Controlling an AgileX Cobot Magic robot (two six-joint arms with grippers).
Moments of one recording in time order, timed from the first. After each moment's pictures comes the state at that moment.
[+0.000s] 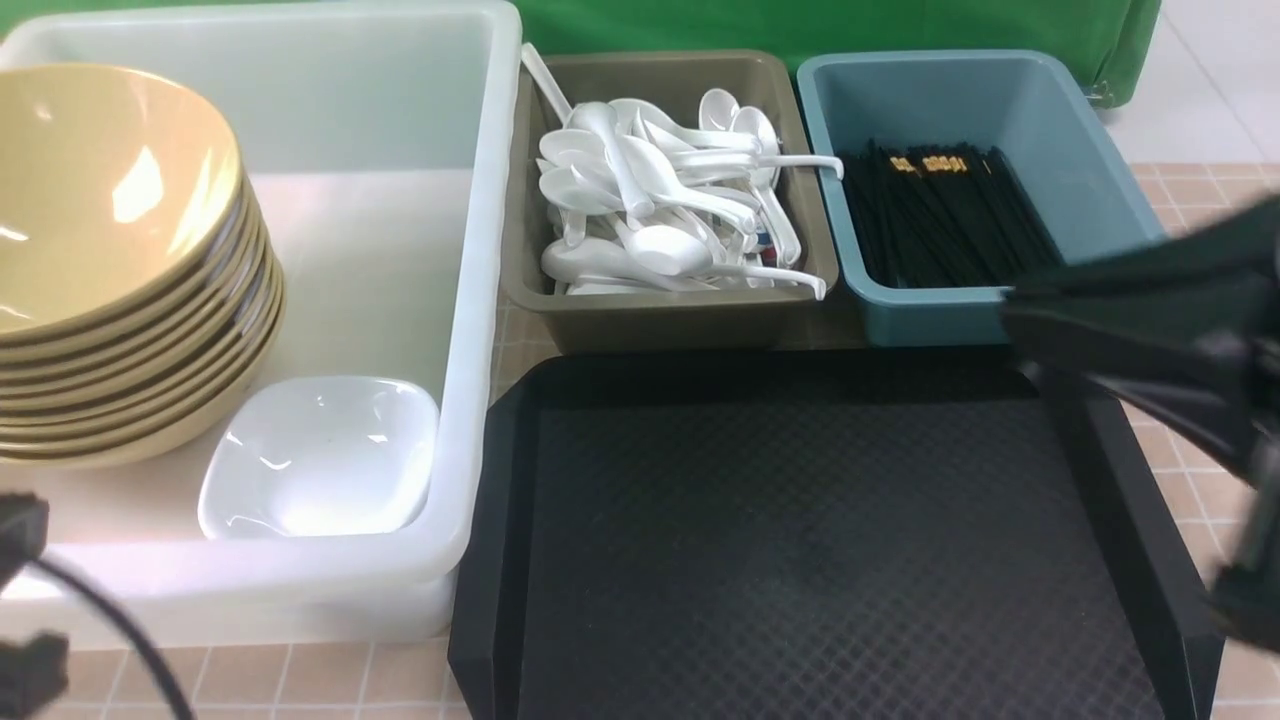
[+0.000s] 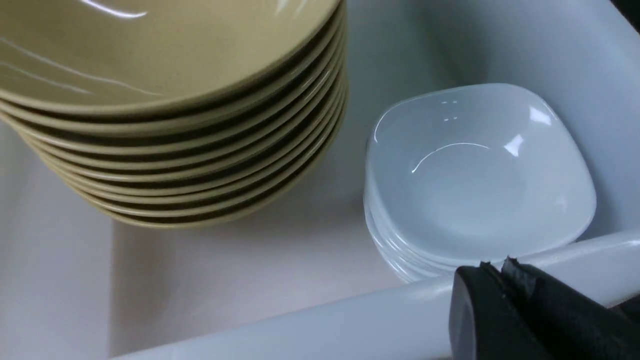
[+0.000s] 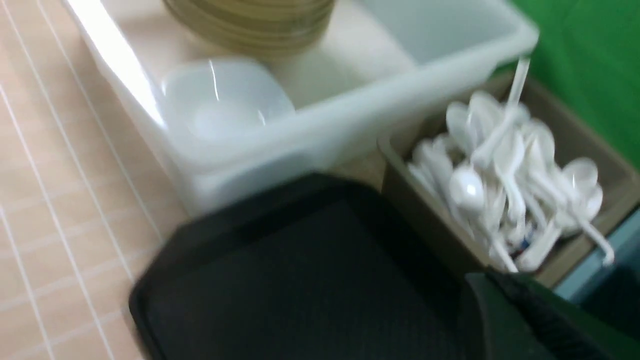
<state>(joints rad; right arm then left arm) 0.89 0.80 -0.92 -0.20 0.56 -0.07 0.01 0.43 -0.54 -0.10 0.75 0.29</state>
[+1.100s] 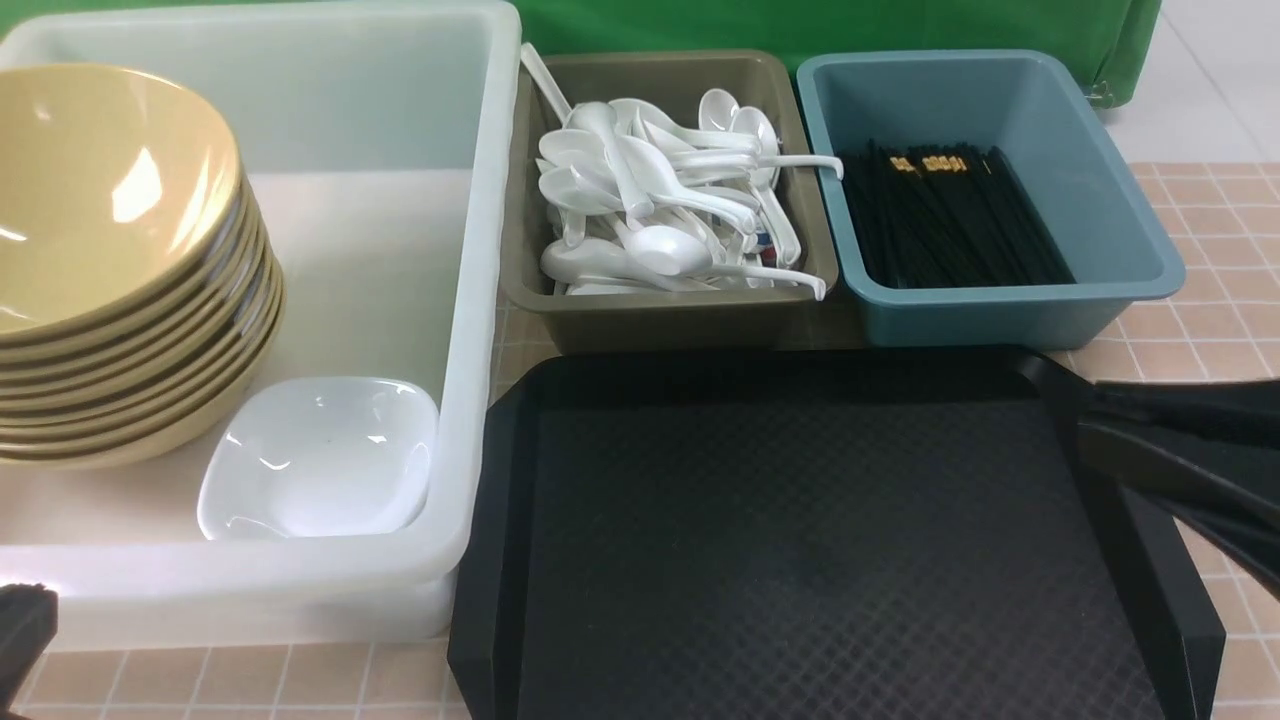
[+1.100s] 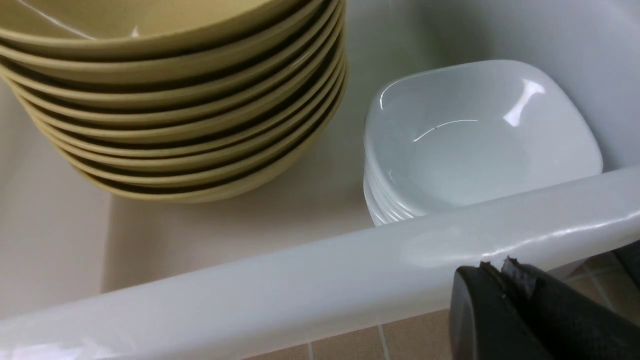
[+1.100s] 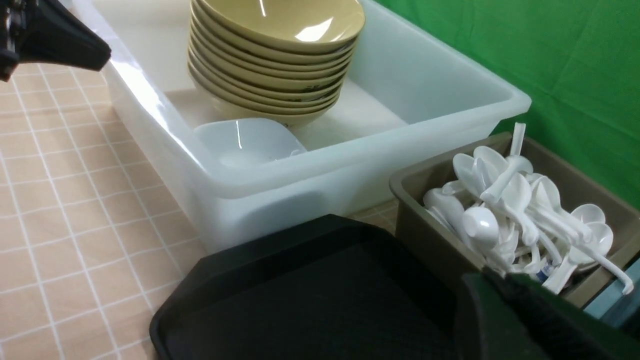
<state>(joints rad) 0.89 0.62 -0.67 -0.20 0.38 -0.04 0.01 0.25 -0.40 -0.10 0.73 0.29</state>
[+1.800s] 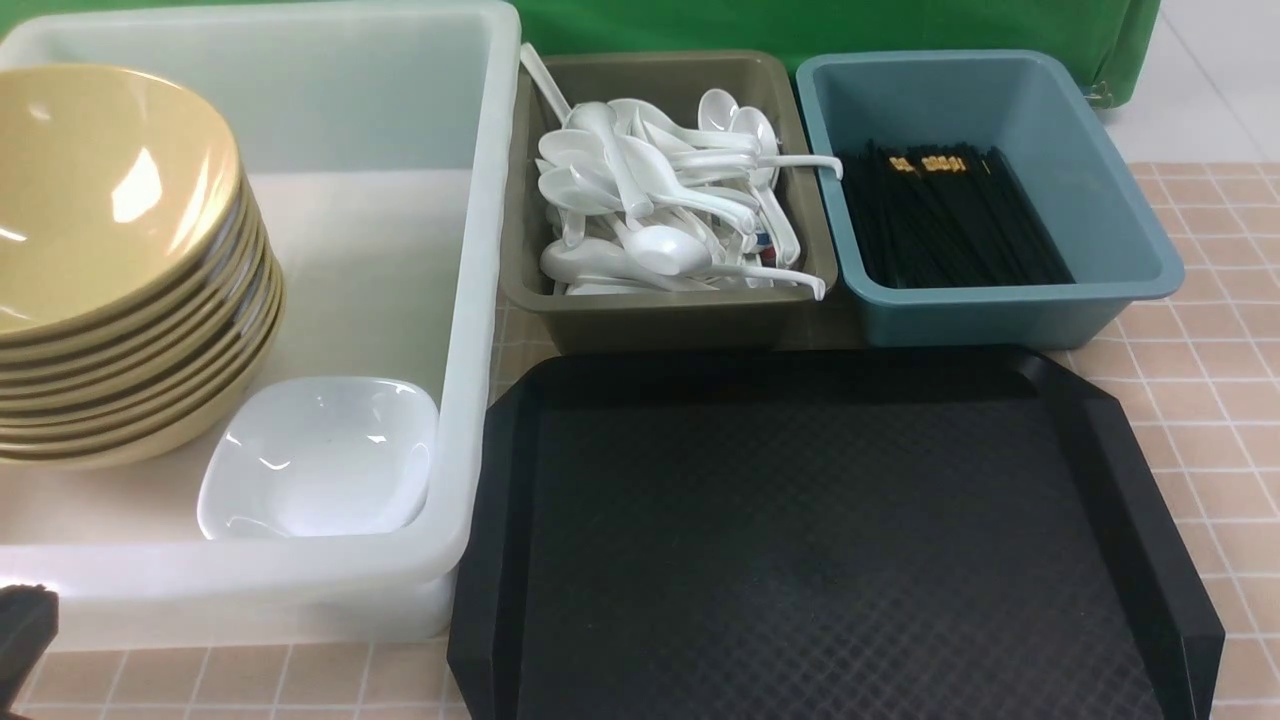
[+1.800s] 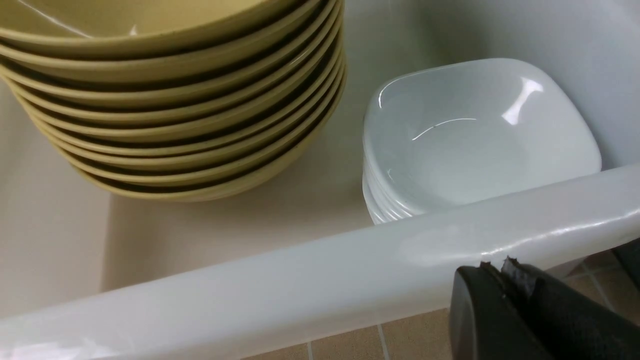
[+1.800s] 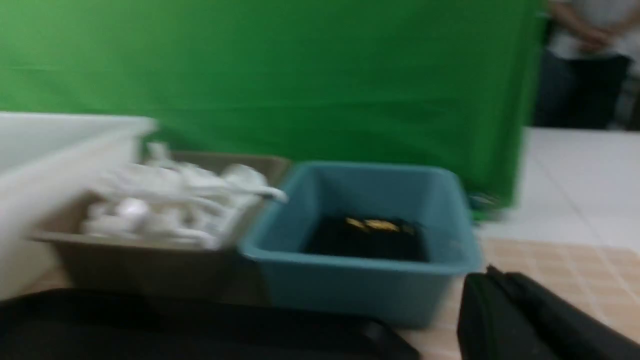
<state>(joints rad) 0.06 0.00 -0.05 -0.18 0.10 0.20 0.01 0.25 -0.40 -0.10 0.73 0.29</state>
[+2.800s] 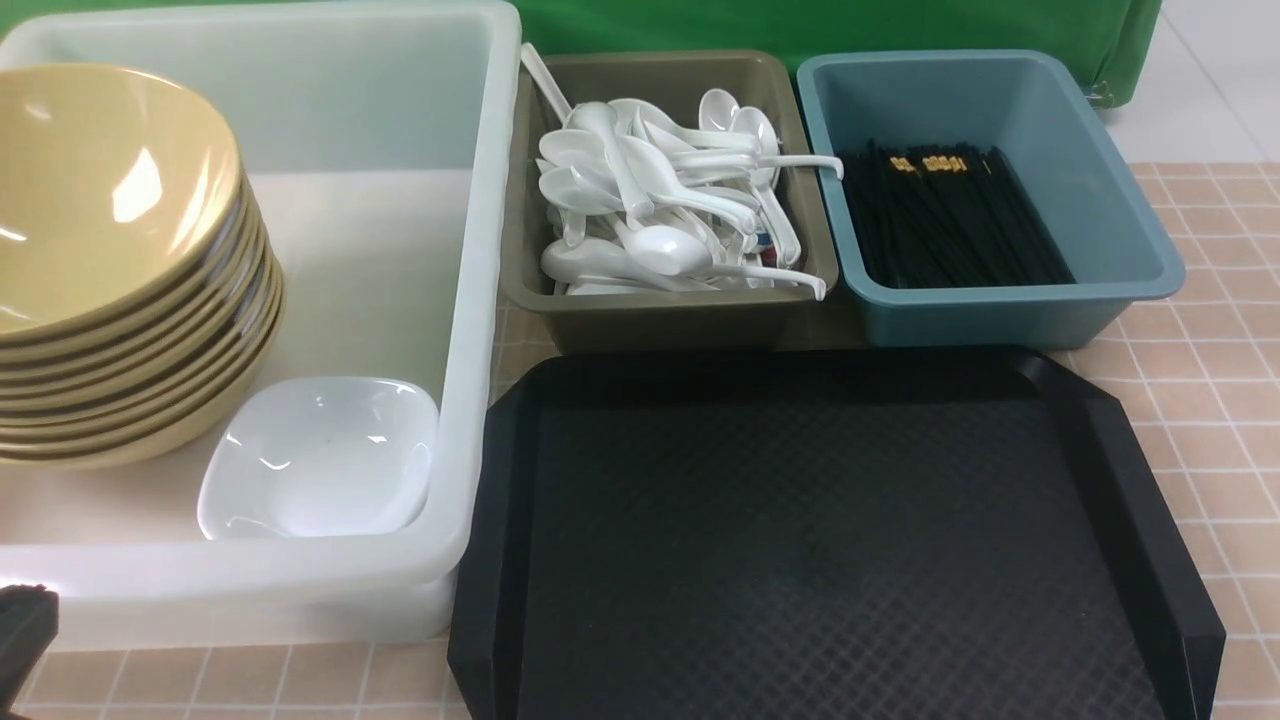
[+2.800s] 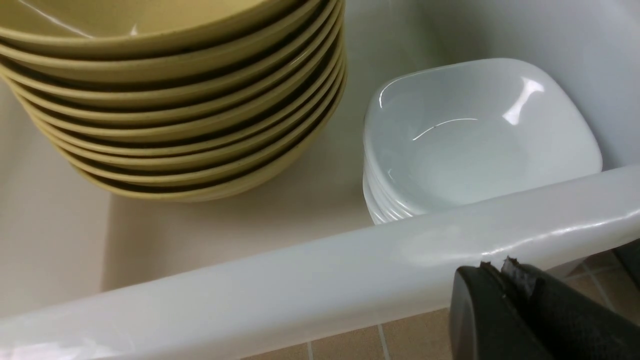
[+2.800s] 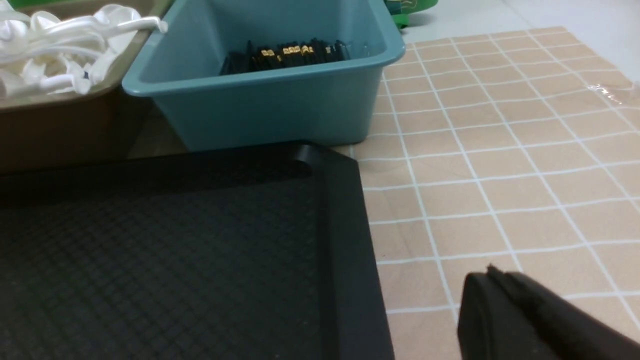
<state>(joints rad) -0.02 -0.01 0.03 -0.09 0.31 0.23 0.01 0.25 -0.40 -0.10 0.73 0.29</state>
